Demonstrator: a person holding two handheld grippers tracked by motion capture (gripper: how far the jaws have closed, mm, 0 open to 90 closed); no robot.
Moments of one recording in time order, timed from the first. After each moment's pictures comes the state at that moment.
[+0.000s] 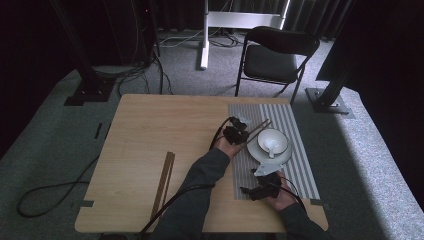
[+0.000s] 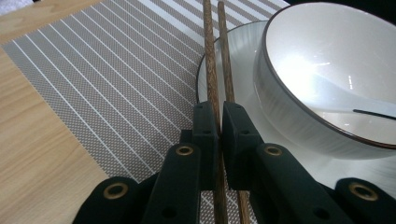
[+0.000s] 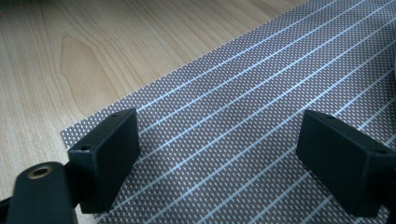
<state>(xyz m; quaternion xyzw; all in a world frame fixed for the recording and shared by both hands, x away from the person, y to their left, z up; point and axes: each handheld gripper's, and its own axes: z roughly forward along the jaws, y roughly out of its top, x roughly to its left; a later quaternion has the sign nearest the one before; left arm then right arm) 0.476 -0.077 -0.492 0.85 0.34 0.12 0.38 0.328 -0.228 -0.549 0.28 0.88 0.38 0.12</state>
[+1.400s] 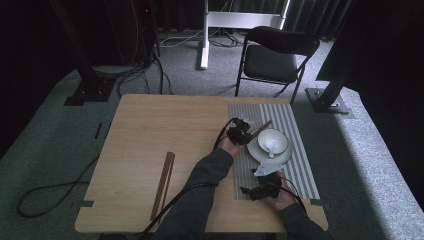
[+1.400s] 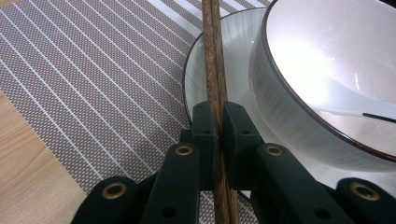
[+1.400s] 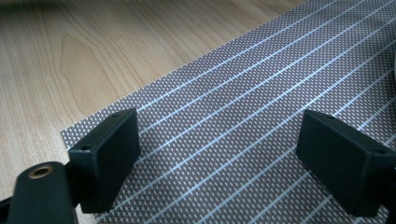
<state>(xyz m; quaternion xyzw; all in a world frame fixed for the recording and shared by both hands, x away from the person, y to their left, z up) 0.483 -0.090 -0.502 0.86 0.35 0.09 0.37 0.328 -0.228 -0.549 0.28 0.88 0.38 0.12</state>
